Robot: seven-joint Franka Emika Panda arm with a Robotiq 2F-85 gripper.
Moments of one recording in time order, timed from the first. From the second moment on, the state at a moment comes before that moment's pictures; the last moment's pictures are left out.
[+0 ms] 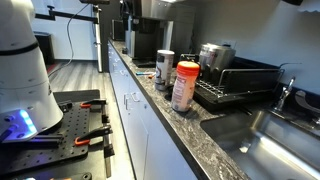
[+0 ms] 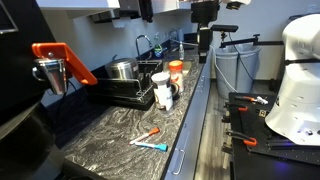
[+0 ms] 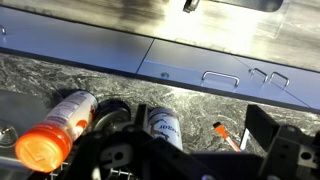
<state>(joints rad) 0.13 -0.76 0.10 -2.68 0.03 1.97 0.02</state>
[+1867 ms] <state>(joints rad) -0.14 -0.29 0.06 -2.75 0.10 2.51 0.53</state>
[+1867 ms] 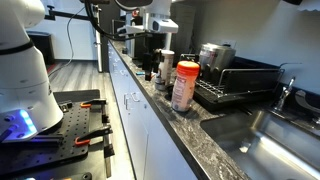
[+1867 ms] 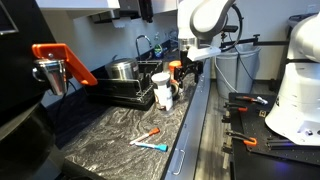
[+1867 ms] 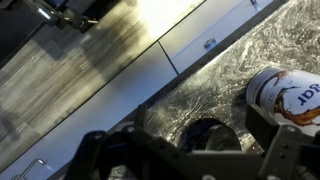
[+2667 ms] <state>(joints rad) -0.16 -0.15 0.05 -2.67 -0.06 2.59 0.77</state>
